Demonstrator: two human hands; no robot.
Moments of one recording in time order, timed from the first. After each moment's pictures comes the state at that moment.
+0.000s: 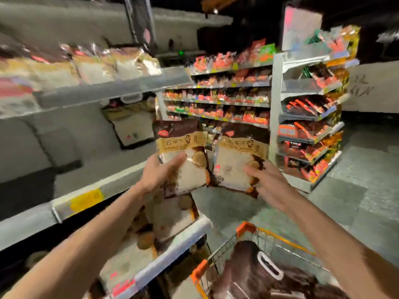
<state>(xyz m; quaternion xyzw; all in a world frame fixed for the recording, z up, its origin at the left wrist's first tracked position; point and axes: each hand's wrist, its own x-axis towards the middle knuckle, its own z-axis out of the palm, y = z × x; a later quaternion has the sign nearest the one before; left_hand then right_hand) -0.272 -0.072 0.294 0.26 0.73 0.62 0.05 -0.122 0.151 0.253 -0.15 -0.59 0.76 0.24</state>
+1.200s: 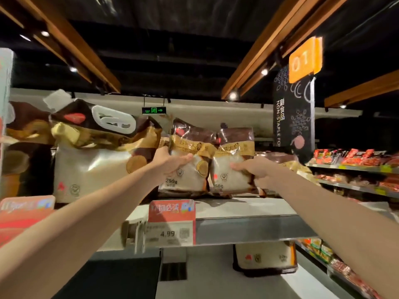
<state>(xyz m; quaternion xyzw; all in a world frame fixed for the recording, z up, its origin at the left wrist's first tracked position) -0.532 -0.308 0.587 0.06 0.75 0.61 -0.24 -0.528 -0.068 0.589 0.04 -0.80 0.60 0.08</state>
